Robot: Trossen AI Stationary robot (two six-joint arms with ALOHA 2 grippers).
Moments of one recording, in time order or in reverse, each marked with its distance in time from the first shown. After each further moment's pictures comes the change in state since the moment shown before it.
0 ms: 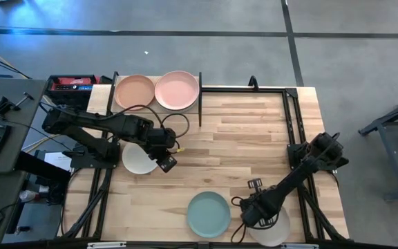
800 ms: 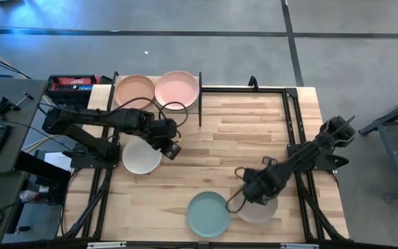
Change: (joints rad) left arm 0.098 0.000 0.000 0.000 -0.123 -0.034; right arm -0.164 -0.253 0.000 -0.298 0.061 0.386
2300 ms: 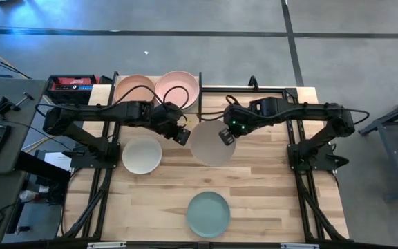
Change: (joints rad) left arm 0.112 0.000 0.000 0.285 0.000 0.024; right arm -0.623 -0.074 0.414 0.024 0.075 -0.072
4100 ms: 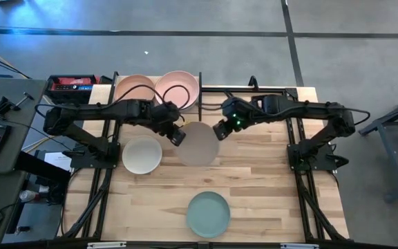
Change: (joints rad) left arm 0.030 0.000 0.000 -0.132 -0.063 0.188; right arm -0.034 -0.010 0.000 0.212 -0.064 -0.008
